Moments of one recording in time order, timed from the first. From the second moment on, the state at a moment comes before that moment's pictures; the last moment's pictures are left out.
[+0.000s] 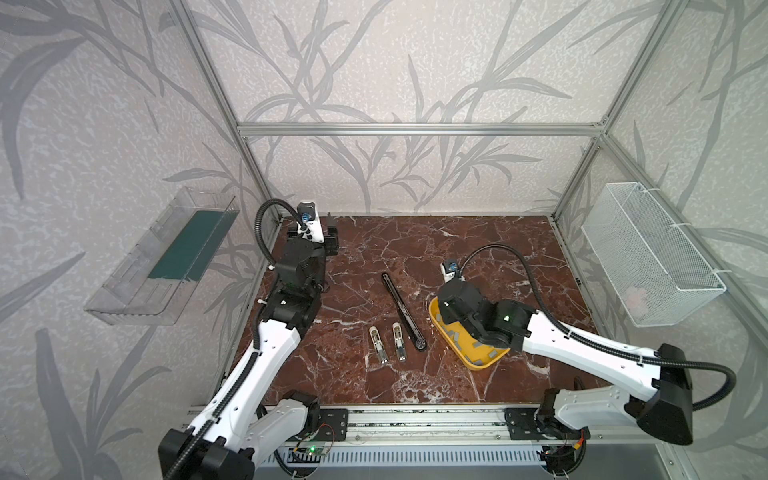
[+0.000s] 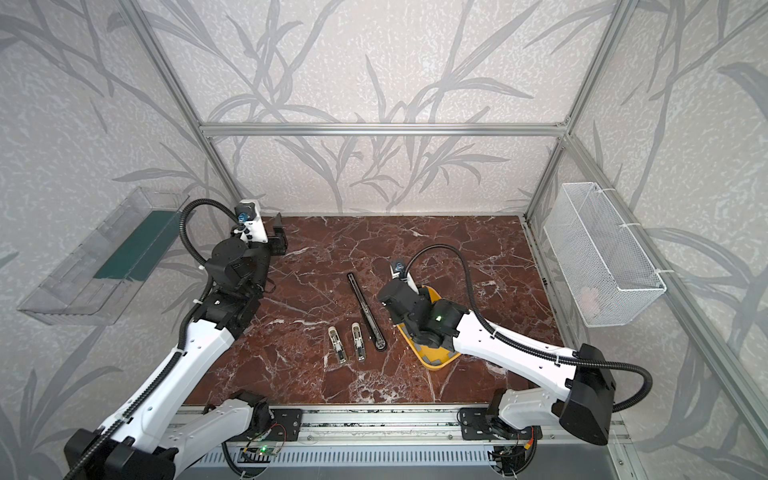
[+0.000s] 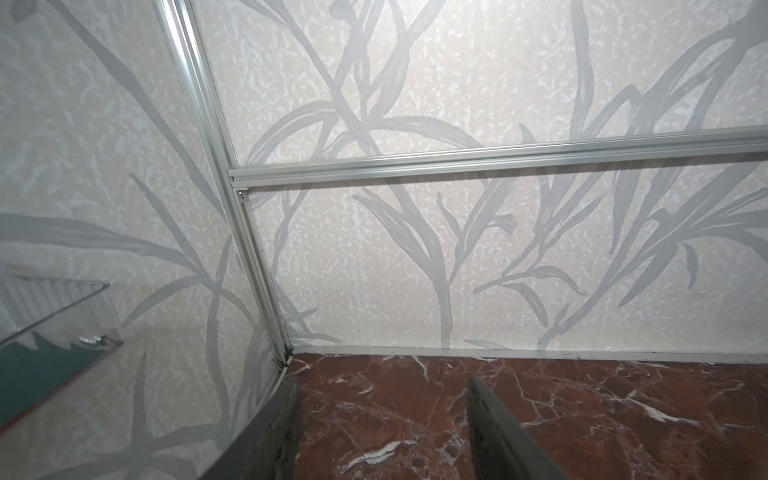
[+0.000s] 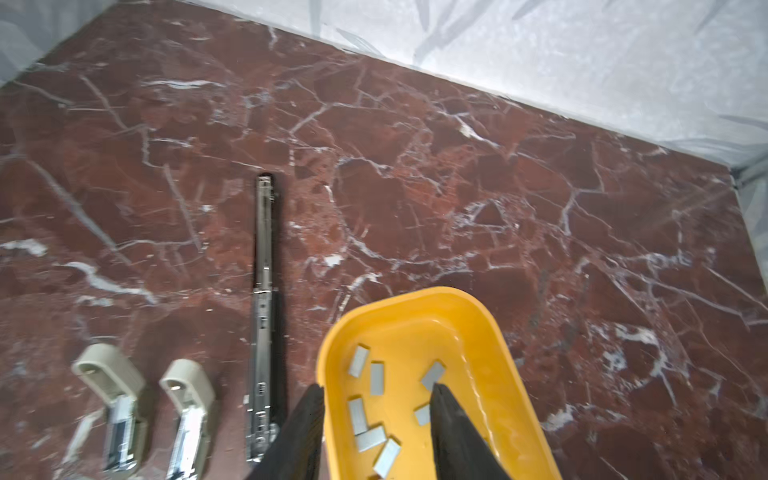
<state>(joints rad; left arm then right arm) -0.26 0.99 0.93 0.07 -0.38 0.02 0.96 1.27 1.02 -0.57 0.56 0.43</state>
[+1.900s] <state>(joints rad) -0.26 0.47 0.18 -0.05 -0.24 -0.01 0.60 1.68 0.93 -0.40 0.17 0.62</state>
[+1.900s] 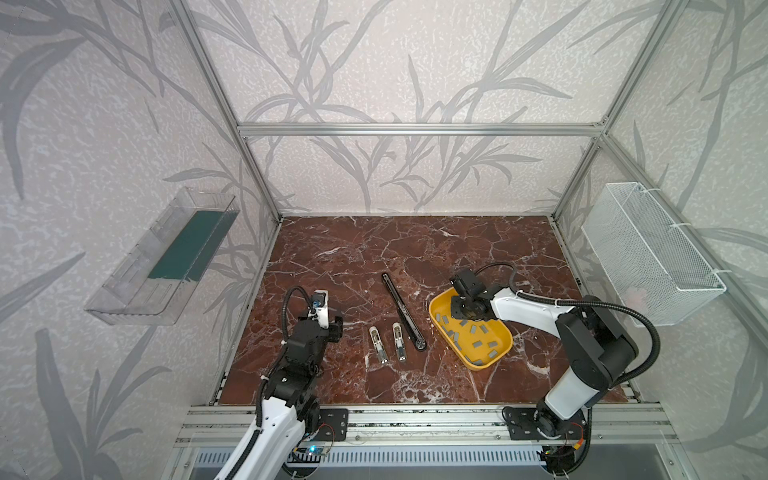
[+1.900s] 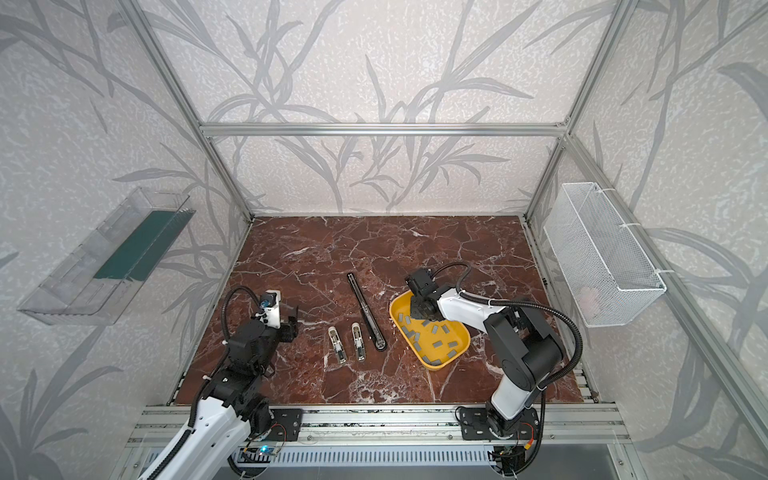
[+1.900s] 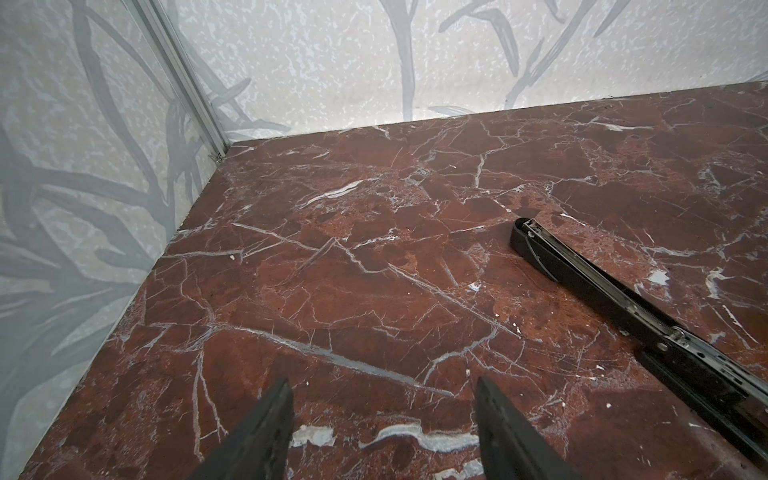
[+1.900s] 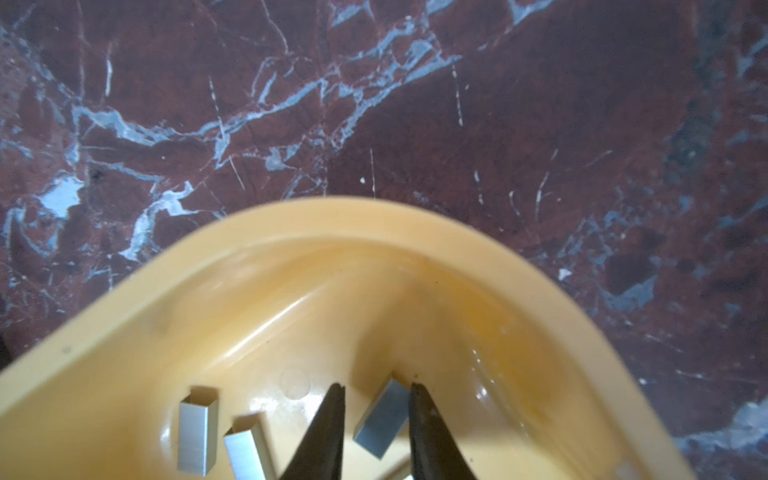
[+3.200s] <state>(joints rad) -0.26 0.47 0.17 -0.05 -0.24 -0.01 0.60 1.75 0.97 -0.39 0.12 0.64</state>
